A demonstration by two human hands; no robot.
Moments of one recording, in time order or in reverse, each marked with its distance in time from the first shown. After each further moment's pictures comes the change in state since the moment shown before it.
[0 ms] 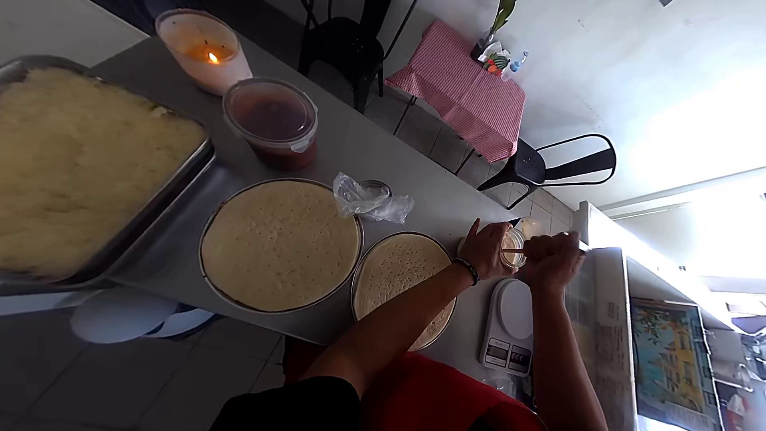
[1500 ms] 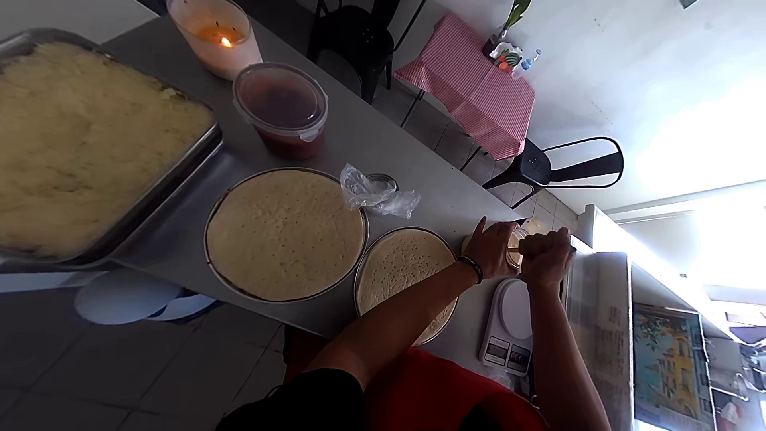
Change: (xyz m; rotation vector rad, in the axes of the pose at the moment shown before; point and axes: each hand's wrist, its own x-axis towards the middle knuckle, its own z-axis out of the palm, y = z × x) left_hand -0.001 -0.001 0.001 -0.009 0.006 0.003; right_hand -0.002 0.011 0.007 -0.070 -0.016 0.073
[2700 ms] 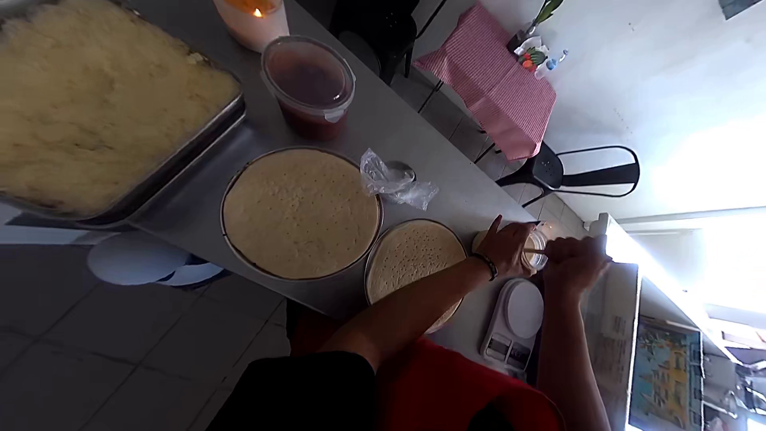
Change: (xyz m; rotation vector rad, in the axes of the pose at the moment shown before) left_hand -0.004 -0.001 -0.003 -0.030 -0.008 0.011; right_hand -0.001 -0.011 0.013 -0.072 0.123 0.102
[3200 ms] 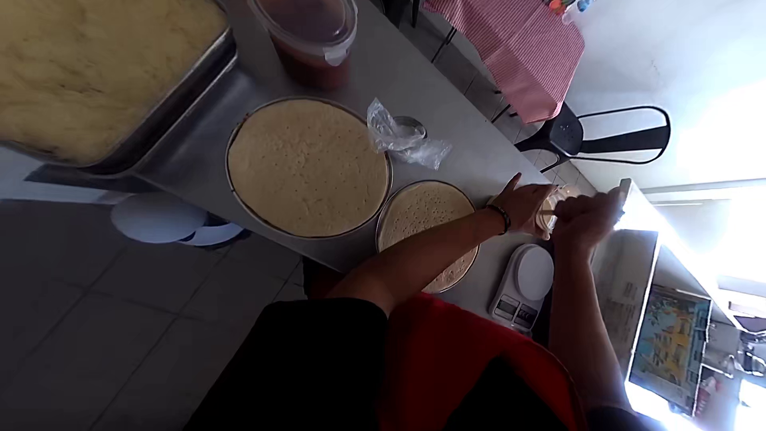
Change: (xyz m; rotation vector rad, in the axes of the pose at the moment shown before) left_hand 0.007 -0.007 -0.004 0.033 -0.088 0.067; right_hand 0.007 0.016 -0.015 -0.016 -0.037 0.021
